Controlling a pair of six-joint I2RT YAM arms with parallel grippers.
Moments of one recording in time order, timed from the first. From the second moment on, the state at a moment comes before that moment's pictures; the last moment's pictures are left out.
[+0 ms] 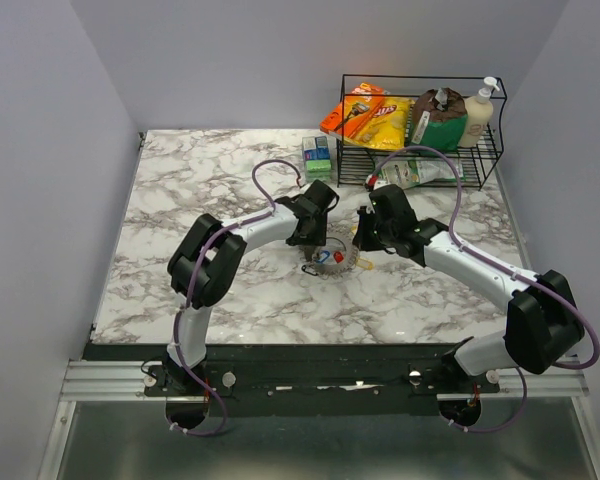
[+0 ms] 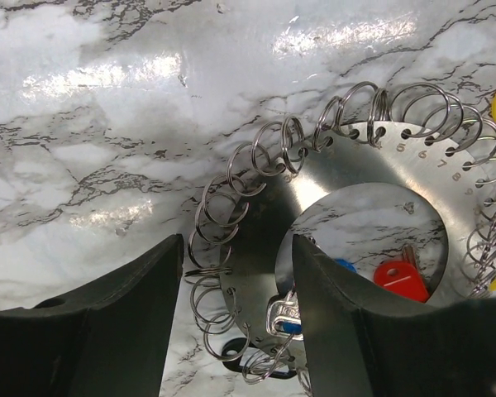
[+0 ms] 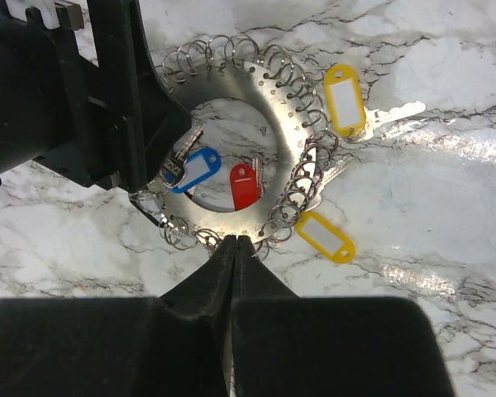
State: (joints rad) left arm -0.69 2.02 1.42 -0.48 -0.19 -0.57; right arm 0.58 1.42 0.96 -0.32 0.03 0.41
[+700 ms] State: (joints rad) left arm -0.70 1.96 1.31 -0.47 -0.40 -0.57; right arm 0.58 1.42 0.96 -0.33 0.03 0.39
